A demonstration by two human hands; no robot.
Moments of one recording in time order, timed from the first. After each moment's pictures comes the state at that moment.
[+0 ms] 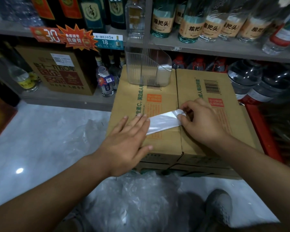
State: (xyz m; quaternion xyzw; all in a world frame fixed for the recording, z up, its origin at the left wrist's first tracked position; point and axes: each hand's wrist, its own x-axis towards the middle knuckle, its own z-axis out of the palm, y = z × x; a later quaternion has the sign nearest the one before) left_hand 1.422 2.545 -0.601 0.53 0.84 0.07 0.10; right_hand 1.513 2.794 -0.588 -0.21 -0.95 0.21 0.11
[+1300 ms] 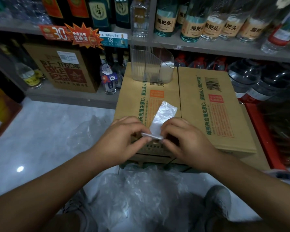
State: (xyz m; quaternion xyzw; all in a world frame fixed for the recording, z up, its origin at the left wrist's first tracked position) left_hand 1.425 2.526 -0.596 0.49 0.79 0.36 0.07; right_hand 1.552 2.731 -0.588 0.05 -0.96 0.23 0.12
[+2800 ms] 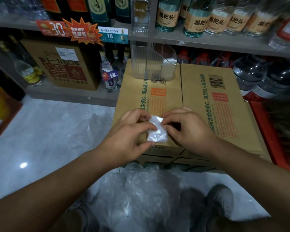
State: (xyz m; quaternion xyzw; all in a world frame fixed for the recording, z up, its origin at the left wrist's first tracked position) left_hand 1.425 2.536 -0.599 0.51 0.80 0.32 0.05; right_hand 1.521 2.747 -0.588 -0.03 -0.96 0.26 0.09
